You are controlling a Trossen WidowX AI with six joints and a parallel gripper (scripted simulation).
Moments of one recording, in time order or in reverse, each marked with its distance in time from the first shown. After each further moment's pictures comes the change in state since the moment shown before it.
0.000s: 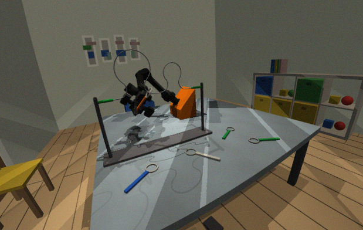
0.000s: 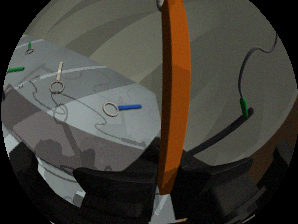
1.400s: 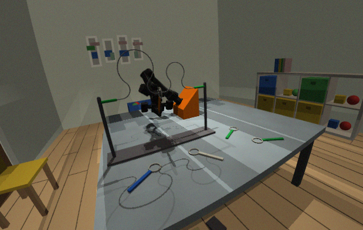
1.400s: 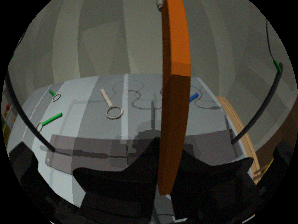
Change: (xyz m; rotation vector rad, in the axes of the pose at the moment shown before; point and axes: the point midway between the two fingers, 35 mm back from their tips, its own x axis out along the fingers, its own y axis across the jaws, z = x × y) arm -0.031 0.101 0.032 0.519 0.064 0.305
